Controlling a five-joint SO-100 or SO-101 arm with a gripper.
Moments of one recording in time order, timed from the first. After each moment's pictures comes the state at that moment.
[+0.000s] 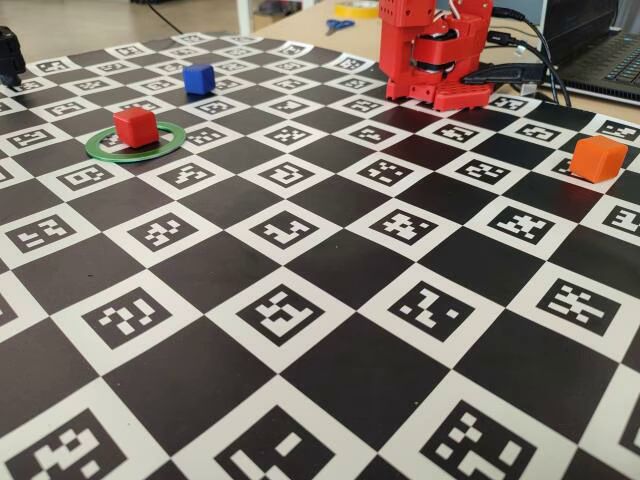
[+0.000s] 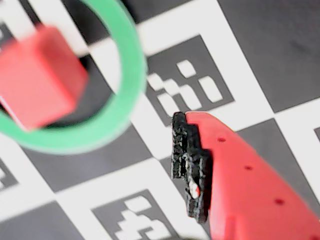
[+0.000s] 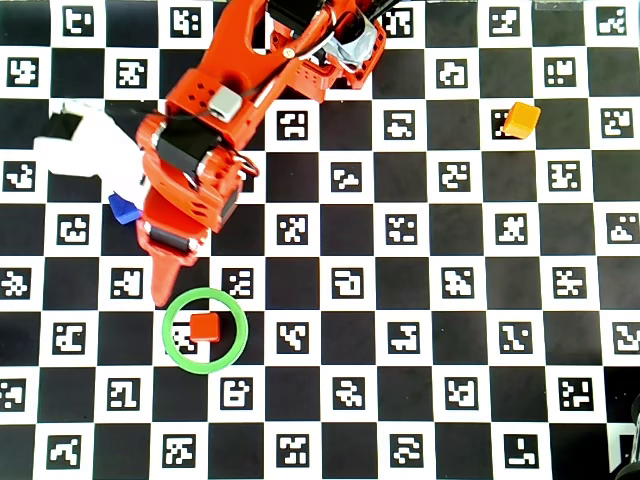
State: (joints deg) arm 38.3 85.5 68.6 92.7 -7.5
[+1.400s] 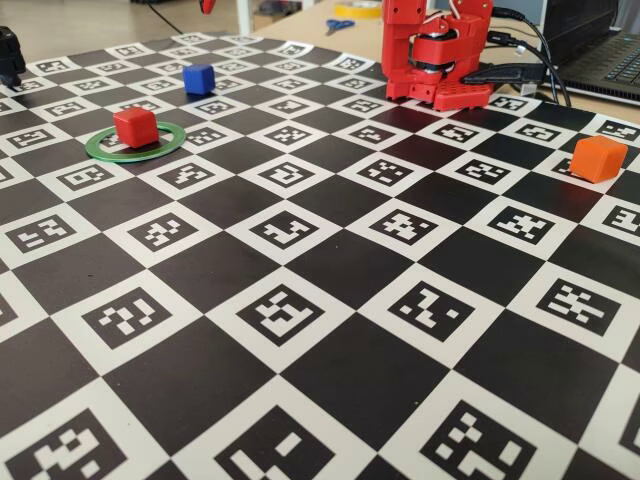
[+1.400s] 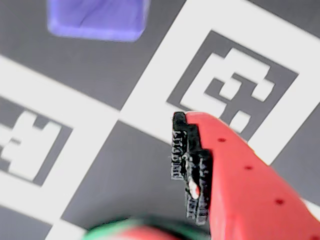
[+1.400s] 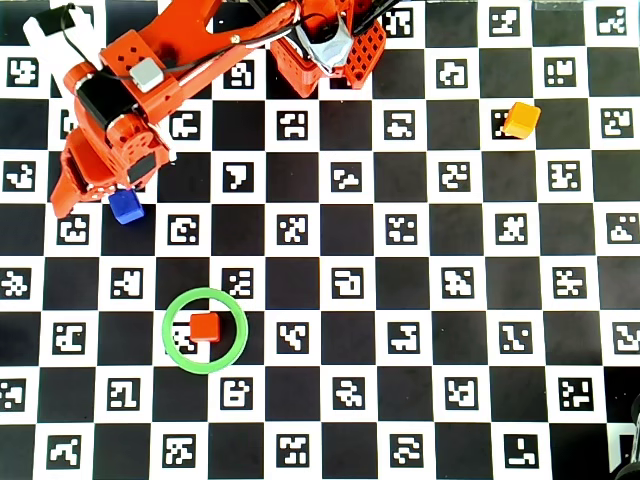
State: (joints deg) arm 52.7 82.8 84.7 79.7 10.7
